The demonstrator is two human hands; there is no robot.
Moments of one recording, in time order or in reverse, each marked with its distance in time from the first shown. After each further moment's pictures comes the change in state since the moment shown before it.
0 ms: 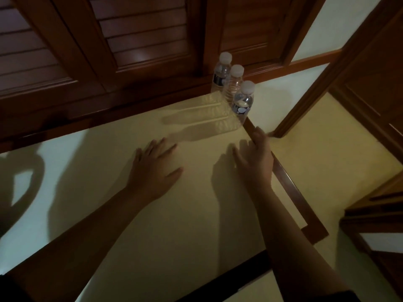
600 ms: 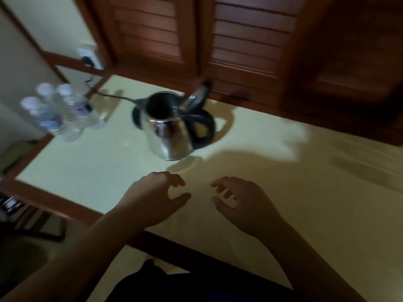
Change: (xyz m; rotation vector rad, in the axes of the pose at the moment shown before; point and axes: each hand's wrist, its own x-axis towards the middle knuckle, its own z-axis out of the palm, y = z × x) left_hand -0.348 -0.146 -0.085 -0.248 0.114 -0.649; right_hand -0.251 -0.160 0.156 -0.368 -1.133 -0.834
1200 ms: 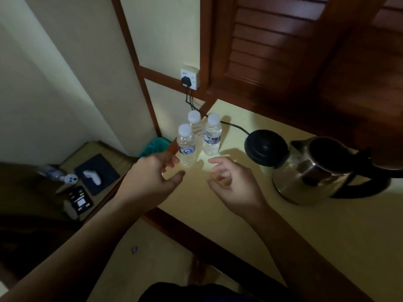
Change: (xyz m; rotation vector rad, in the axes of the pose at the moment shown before) left_hand -0.024 -0.312 -0.152 -0.186 0.318 -0.173; right_hand 0.216 -0.255 0.170 0.329 0.095 -0.170
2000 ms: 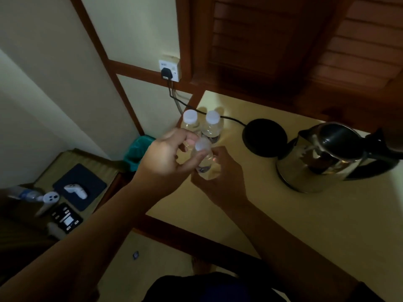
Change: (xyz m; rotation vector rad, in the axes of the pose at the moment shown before) left_hand 0.072 -0.014 0.004 -0.260 0.084 0.429; right_hand 0.042 -0.001 0.076 -0.049 0.419 -0.040
